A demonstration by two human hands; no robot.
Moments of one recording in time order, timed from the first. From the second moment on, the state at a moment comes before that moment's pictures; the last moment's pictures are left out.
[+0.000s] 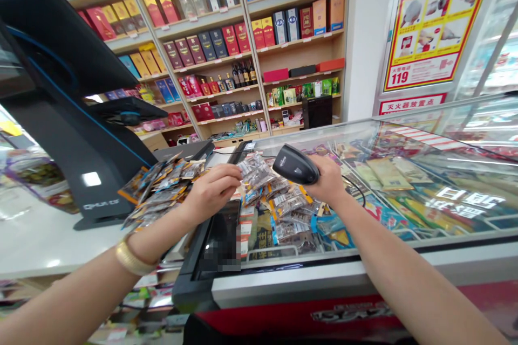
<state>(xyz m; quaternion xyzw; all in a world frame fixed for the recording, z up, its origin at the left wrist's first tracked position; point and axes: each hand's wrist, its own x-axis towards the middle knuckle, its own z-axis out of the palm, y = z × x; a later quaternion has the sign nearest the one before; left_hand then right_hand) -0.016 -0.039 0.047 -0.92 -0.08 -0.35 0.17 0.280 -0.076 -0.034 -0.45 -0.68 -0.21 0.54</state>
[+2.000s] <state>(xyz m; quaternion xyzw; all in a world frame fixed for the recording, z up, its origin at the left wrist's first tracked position) -0.153 -0.016 0.103 -0.51 -0.61 -0.59 -0.14 0.286 -0.071 -0.045 -0.48 -0.69 -0.22 0.49</state>
